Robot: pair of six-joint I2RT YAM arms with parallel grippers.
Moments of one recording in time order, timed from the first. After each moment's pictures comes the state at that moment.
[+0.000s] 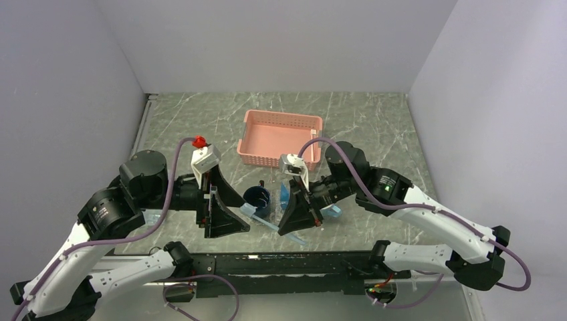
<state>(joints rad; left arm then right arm) -0.85 0.76 1.30 -0.79 0.64 -0.43 1.02 1.04 1.20 -0.55 -0.85 0.24</state>
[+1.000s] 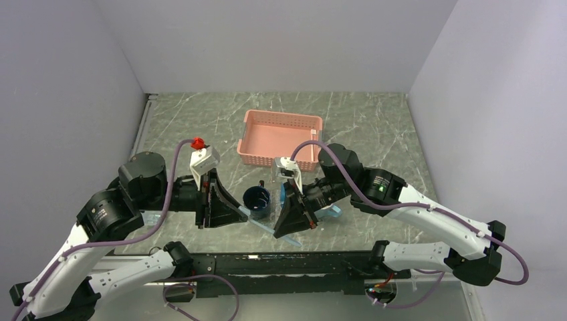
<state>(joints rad) -0.85 0.75 1.29 -0.79 0.64 -0.41 1.08 1.08 1.22 -0.54 -0.81 0.25</state>
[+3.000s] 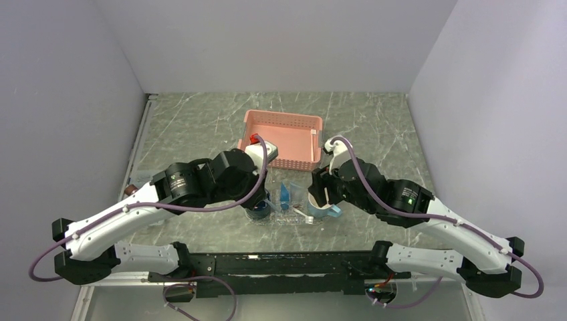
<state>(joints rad) -1.14 1.14 1.42 -1.00 -0.16 -0.42 1.08 0.91 1.16 -0.84 0.35 0.38</state>
